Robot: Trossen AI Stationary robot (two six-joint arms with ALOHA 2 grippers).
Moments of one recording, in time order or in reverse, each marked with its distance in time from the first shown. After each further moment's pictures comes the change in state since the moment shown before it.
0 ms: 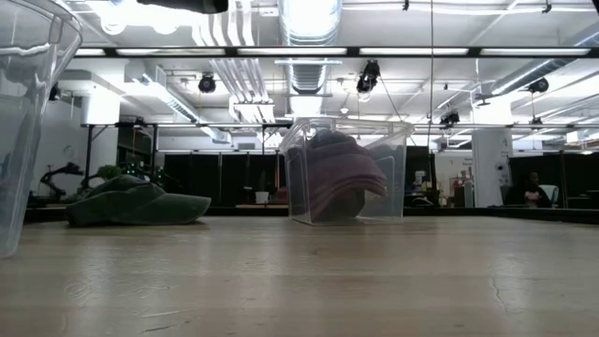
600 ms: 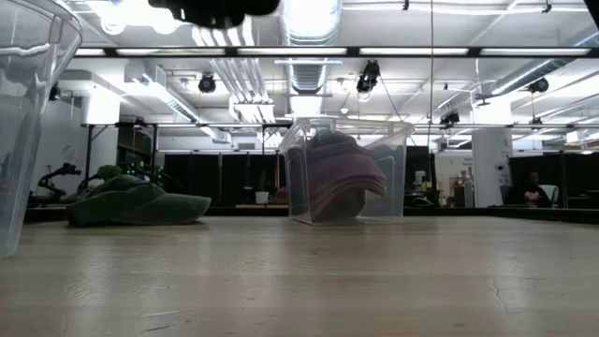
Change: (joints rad) left arm 0.271 0.203 0.013 0.201 0.066 0.056; right arm -0.040 0.017 0.007 0.639 0.007 -0.717
